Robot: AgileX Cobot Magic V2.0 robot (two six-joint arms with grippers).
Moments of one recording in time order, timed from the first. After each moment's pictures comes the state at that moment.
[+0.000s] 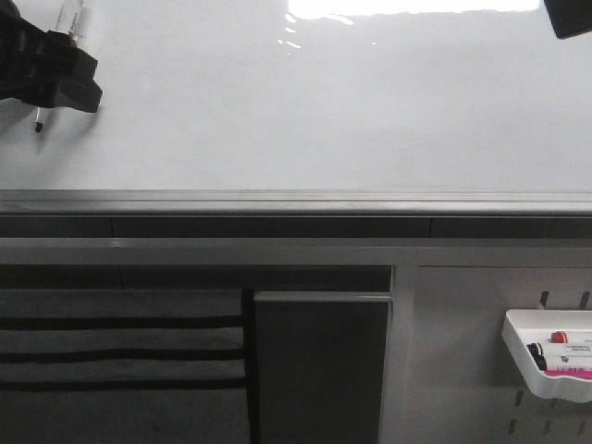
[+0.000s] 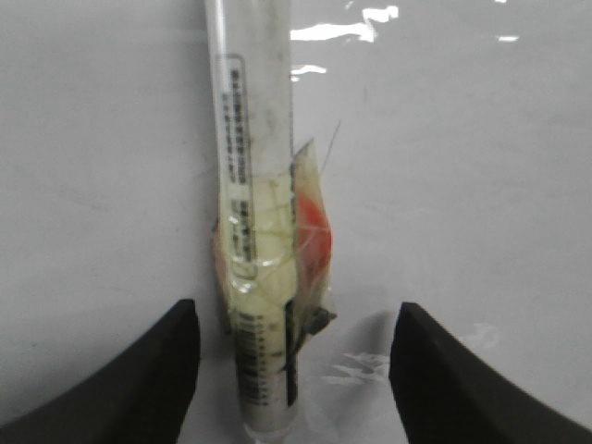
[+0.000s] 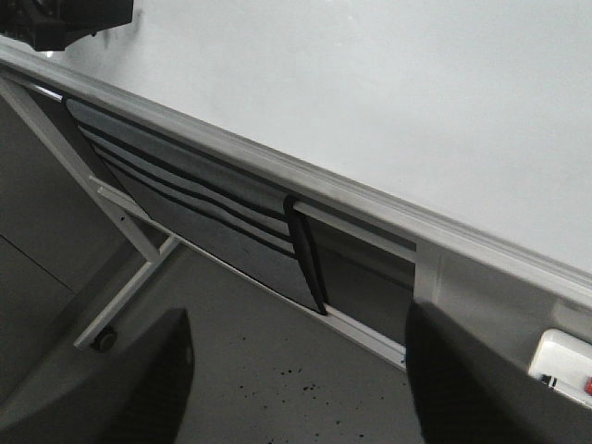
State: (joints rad) left arm -0.28 1.45 -0.83 -0.10 -0.03 0.16; right arm 0.35 0.78 -0.67 0.58 0.55 -0.52
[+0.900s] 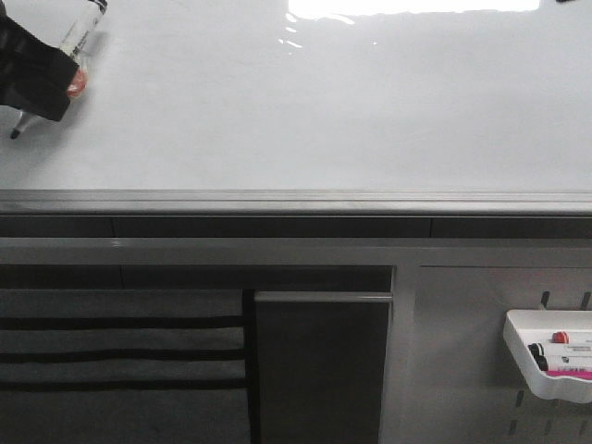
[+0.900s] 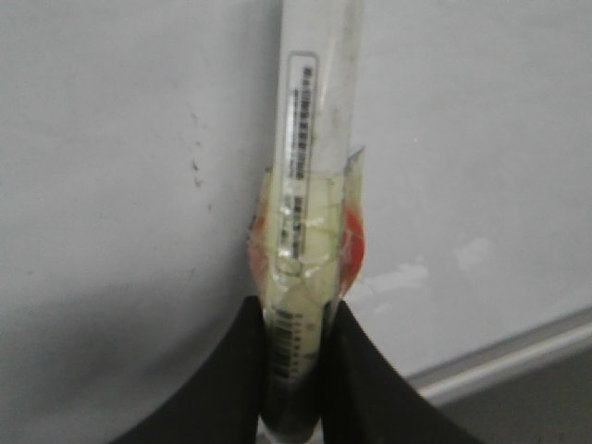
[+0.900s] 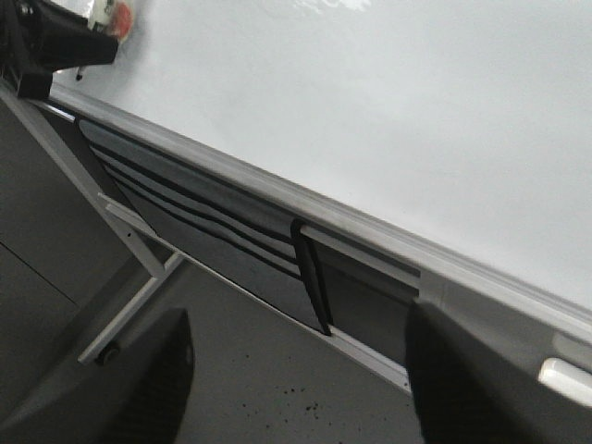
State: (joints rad) left arm -0.30 1.37 -0.90 -0.02 0.30 0.18; right arm 0.35 0.79 -0.73 0.58 0.57 -0.51
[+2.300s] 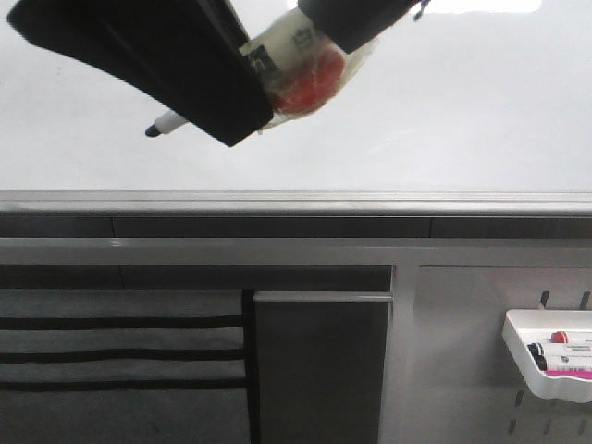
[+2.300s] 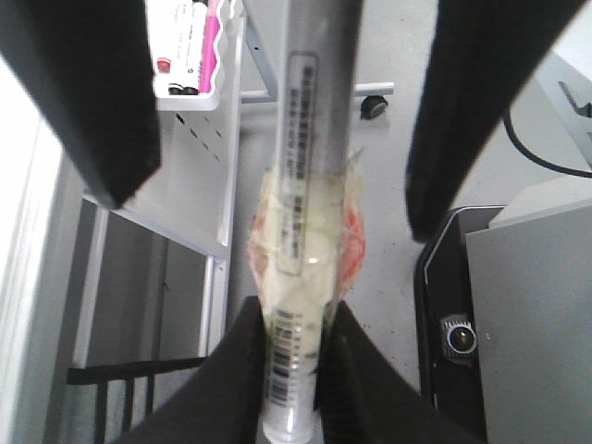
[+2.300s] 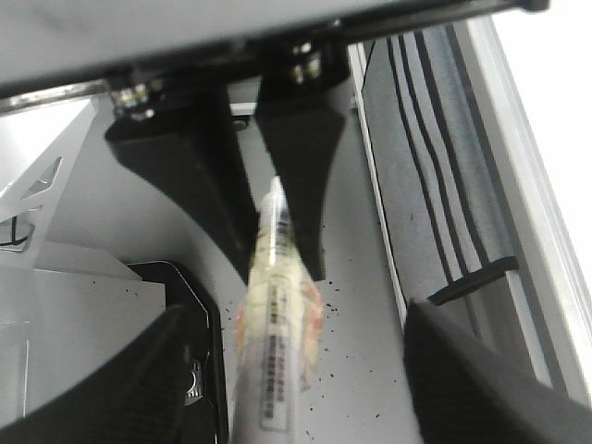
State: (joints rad) left arm -0.81 1.27 -1.06 -0.44 0.85 1.02; right arm 0.66 1.20 -1.11 0.58 0.93 -1.05
